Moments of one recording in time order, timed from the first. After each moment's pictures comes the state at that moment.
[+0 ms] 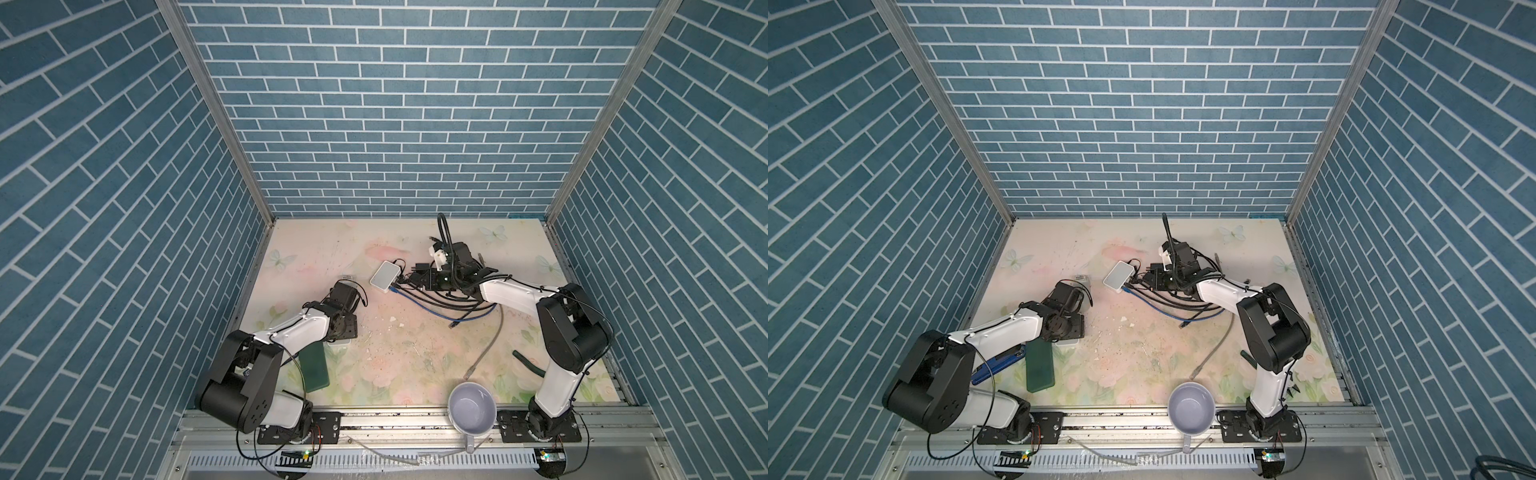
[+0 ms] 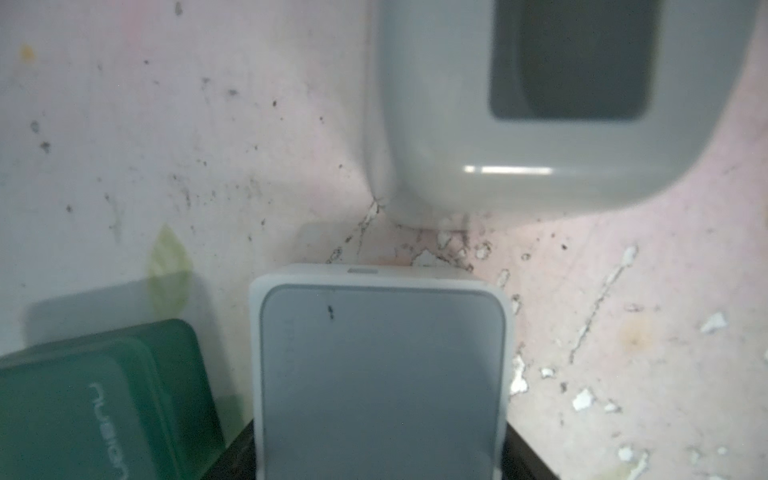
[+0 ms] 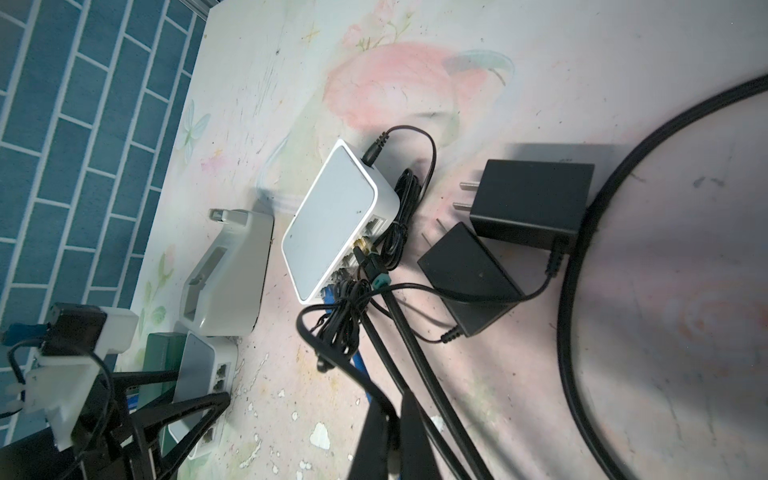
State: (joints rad) left arm -0.39 1.43 0.67 -0.51 -0.15 -0.48; right arm 0.60 1.81 1.14 -0.09 -0.33 0.49
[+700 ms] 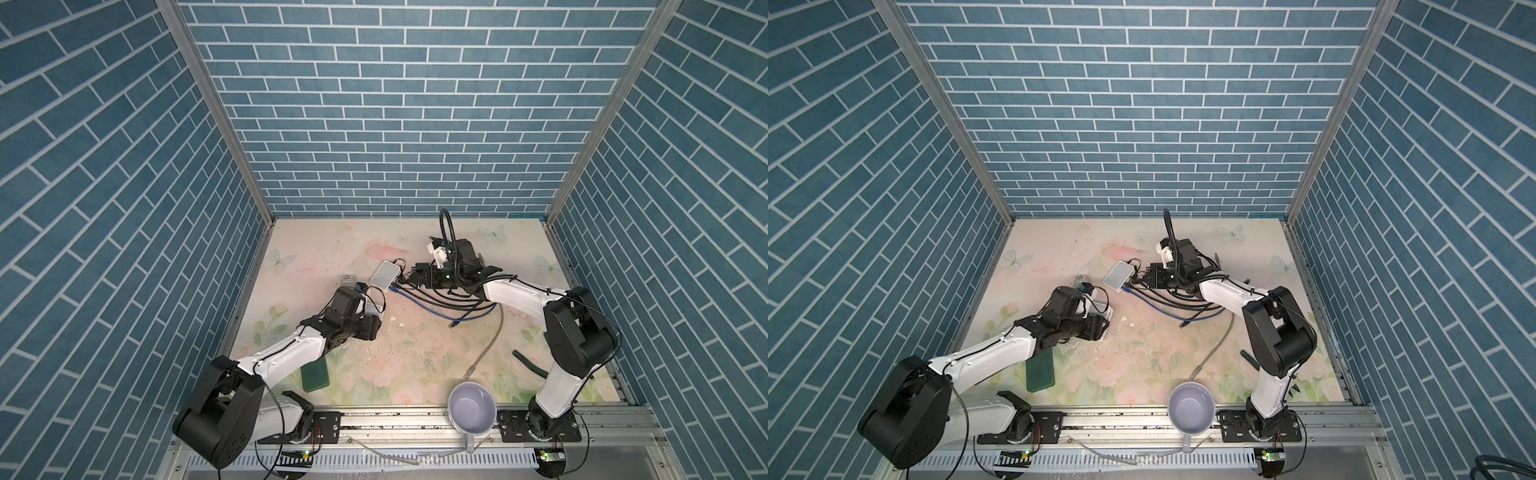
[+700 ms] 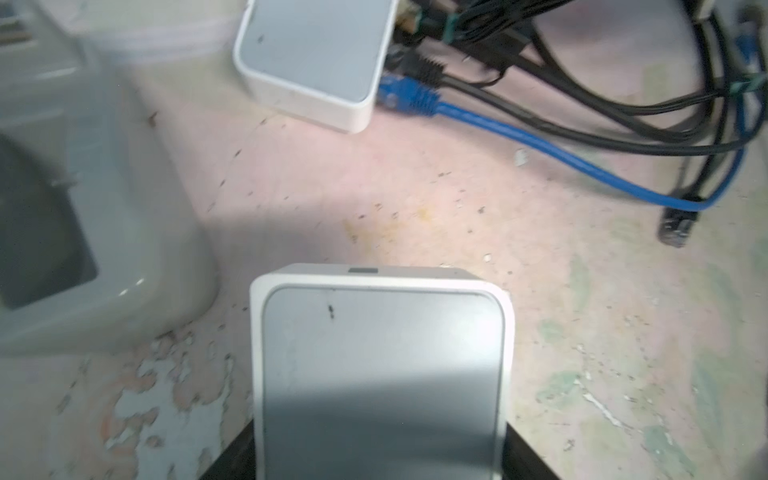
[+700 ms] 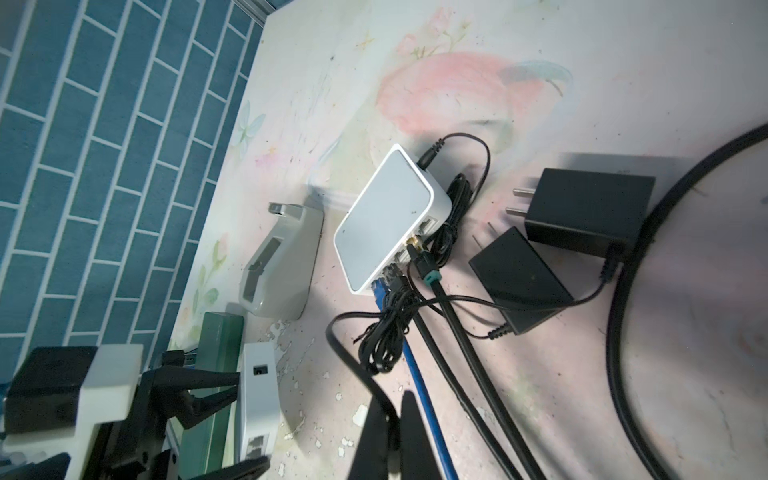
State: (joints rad) left arm -0.52 1.25 0.54 -0.15 0.13 -0.25; right arm 0.59 1.76 1.14 -0.08 -0.43 0.49
